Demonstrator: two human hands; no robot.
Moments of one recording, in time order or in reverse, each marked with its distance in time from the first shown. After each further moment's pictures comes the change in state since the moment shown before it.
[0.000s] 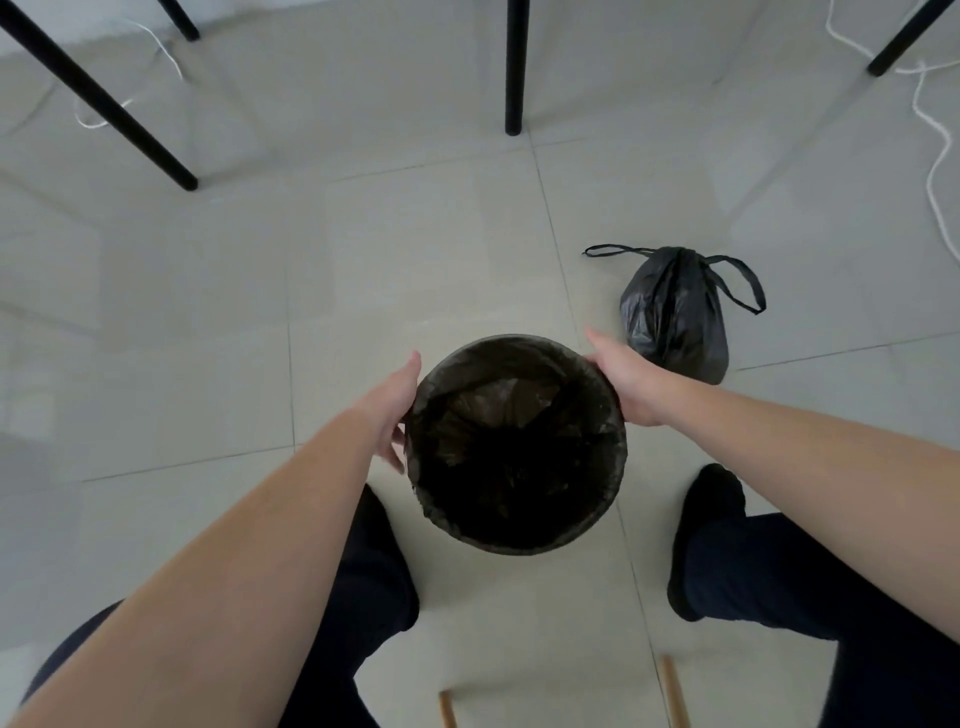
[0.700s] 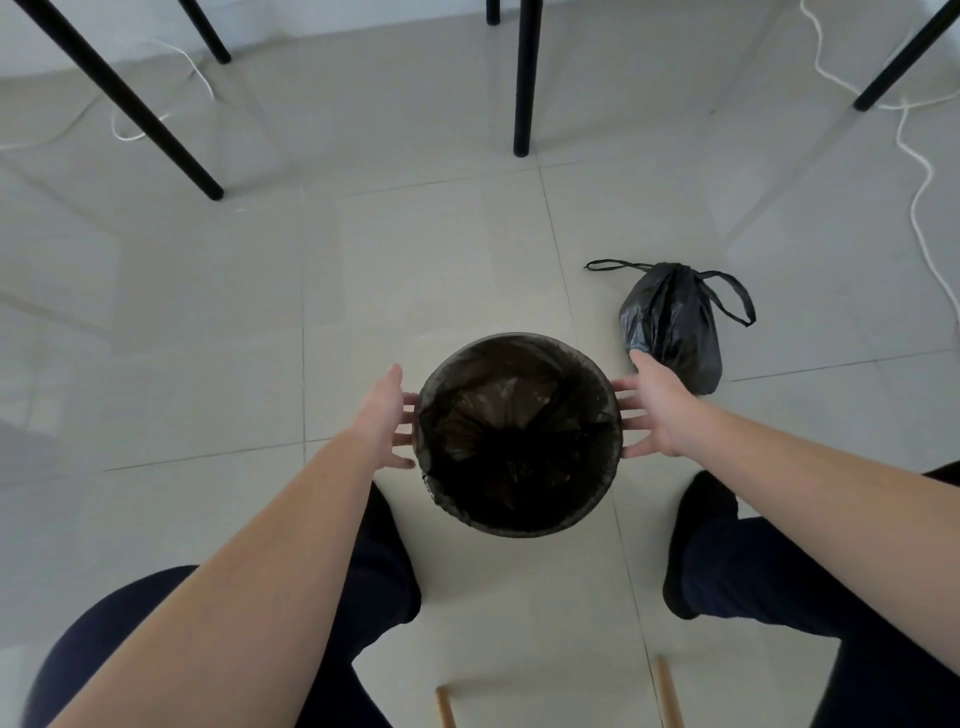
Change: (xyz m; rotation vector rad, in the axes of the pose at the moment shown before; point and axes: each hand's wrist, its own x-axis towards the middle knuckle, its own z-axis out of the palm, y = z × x) left_hand -0.030 -0.031 -0.006 -0.278 0.087 0.092; right_hand -0.048 0.031 -0.015 0.234 0.193 0.030
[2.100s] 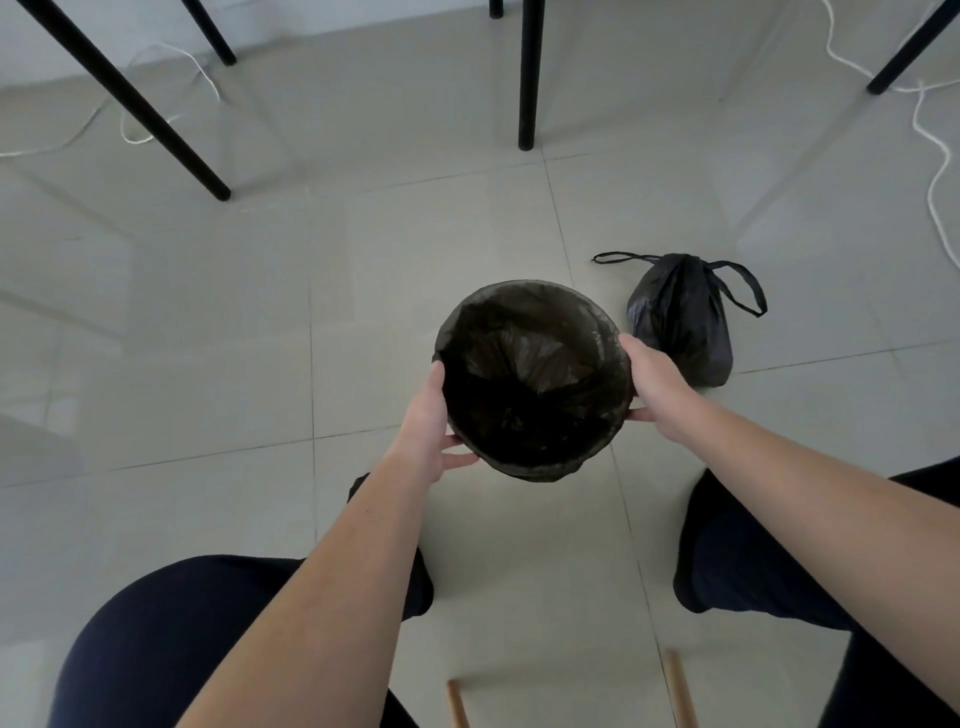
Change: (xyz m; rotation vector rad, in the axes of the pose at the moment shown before) left_hand -0.038 -0.018 0.049 -0.251 -0.053 0.080; right_hand -0.004 -0.005 0.018 -0.085 0.106 -0.251
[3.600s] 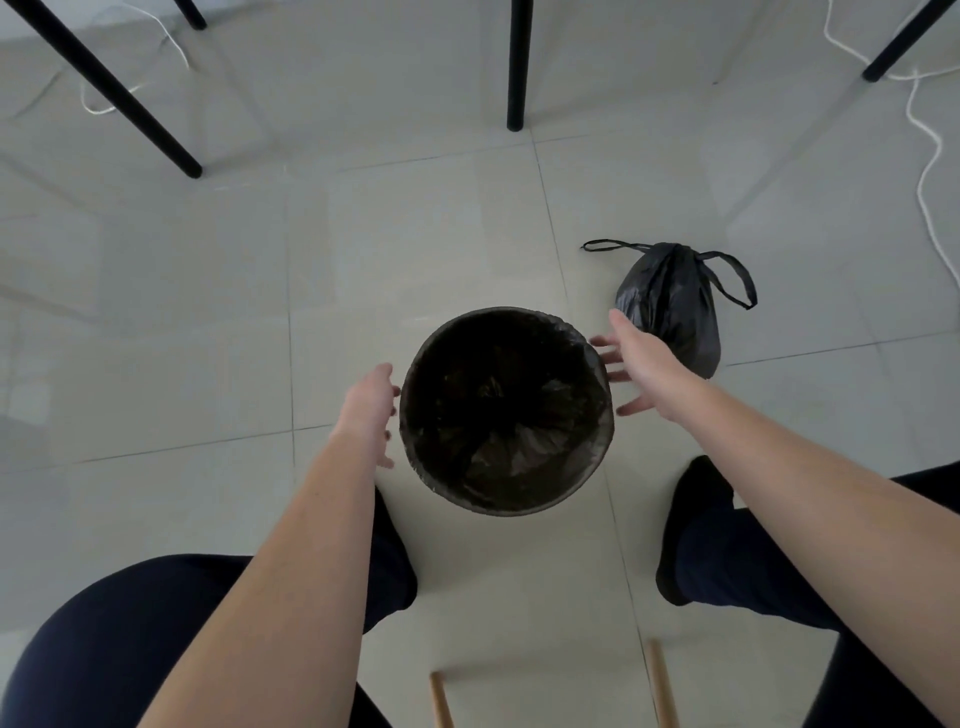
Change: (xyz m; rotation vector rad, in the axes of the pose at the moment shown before) left_hand 0.023 0.024 -0.036 0.149 0.193 -0.077; right_hand 0.018 -0.013 -0.010 -0.216 -0.097 0.066
